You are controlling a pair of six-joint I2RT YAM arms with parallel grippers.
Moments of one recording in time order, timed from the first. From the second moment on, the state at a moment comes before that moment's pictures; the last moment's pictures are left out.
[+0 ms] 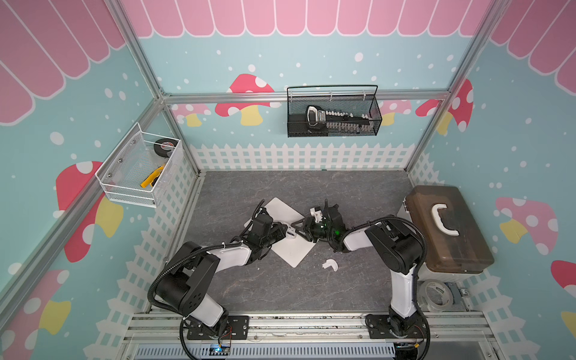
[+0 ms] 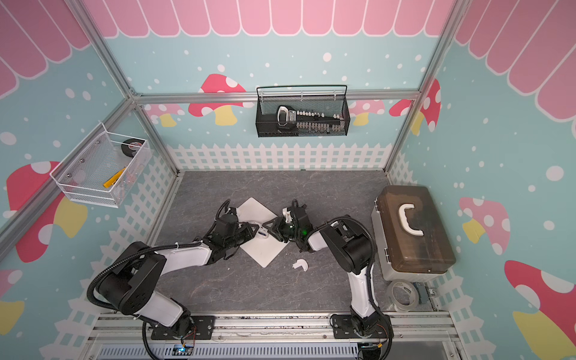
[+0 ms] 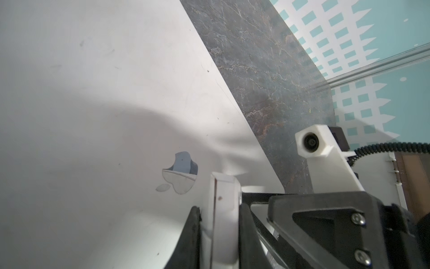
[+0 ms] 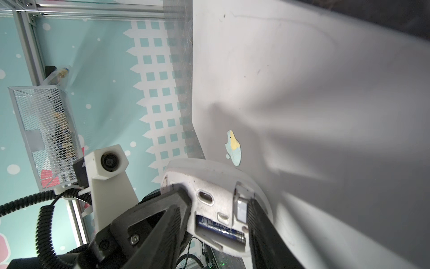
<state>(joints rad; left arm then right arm) -0.50 1.57 0.62 0.34 0.09 -0.86 0.59 2.02 0.89 0.75 -0.60 1.35</state>
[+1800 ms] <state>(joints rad) -0.49 1.58 0.59 0.40 0.05 -0.94 0.55 1.78 0.90 0.46 -0.67 1.04</state>
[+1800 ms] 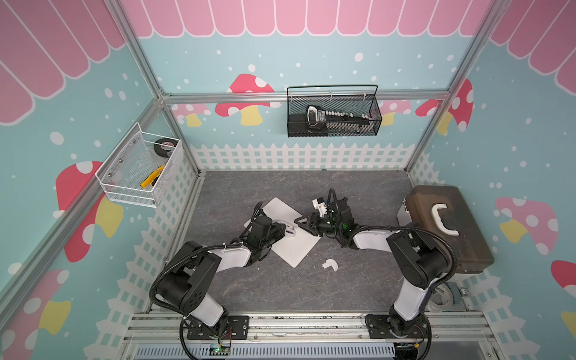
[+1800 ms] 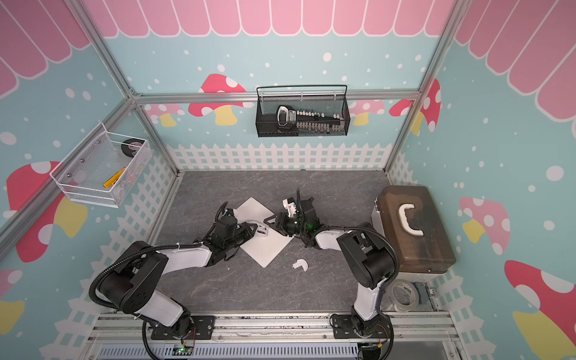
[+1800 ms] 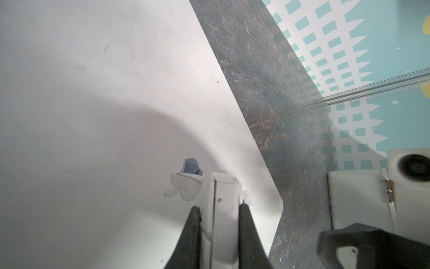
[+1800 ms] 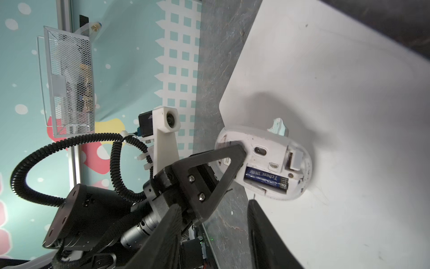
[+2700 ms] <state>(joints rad) -0.49 1.58 0.59 0.40 0.06 -0.94 0.55 1.91 1.06 0.15 -0.59 0.88</state>
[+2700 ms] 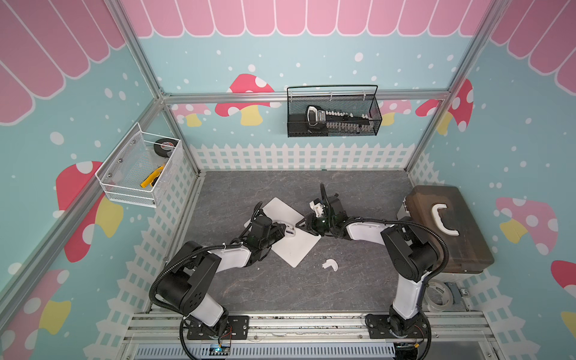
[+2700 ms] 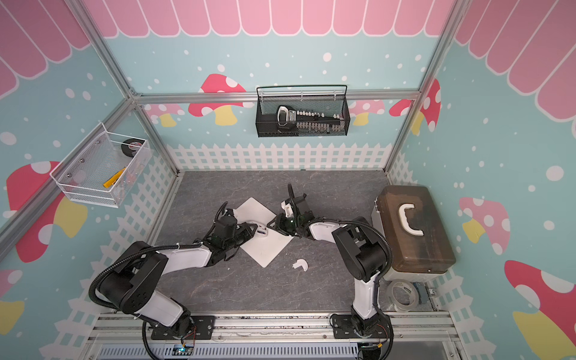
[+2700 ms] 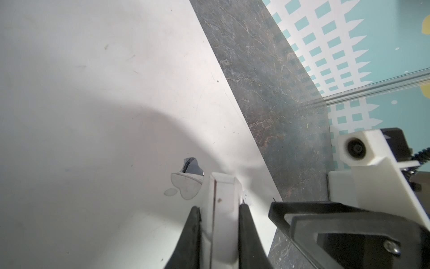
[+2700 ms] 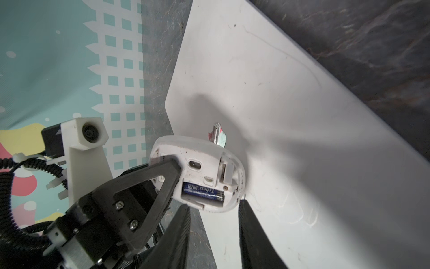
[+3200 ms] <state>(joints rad) -0.49 1.58 0.59 0.40 0.06 -0.93 0.57 1.95 1.11 0.10 -0.57 0.86</state>
